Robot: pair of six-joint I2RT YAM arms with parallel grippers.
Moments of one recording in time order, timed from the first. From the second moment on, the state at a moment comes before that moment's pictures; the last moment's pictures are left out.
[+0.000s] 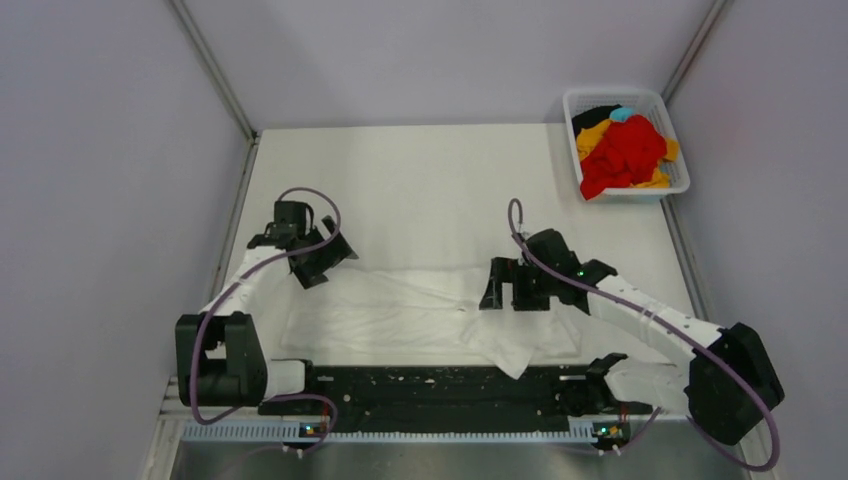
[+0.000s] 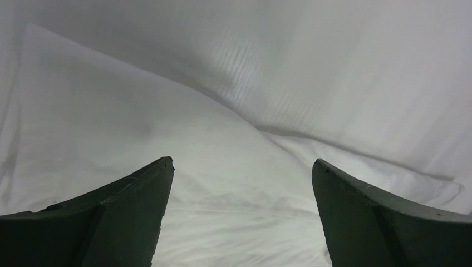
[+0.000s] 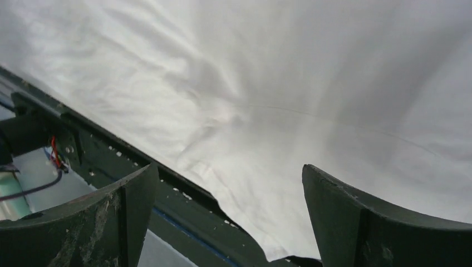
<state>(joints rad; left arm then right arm) 0.02 1.31 0.81 -0.55 0.18 -0.63 0.63 1.14 0.66 -0.44 -0.30 0.56</state>
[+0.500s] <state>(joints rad) -0.12 1.35 0.73 -0.51 0.19 -0.65 0.35 1.45 0.75 -0.41 -0.22 0.71</state>
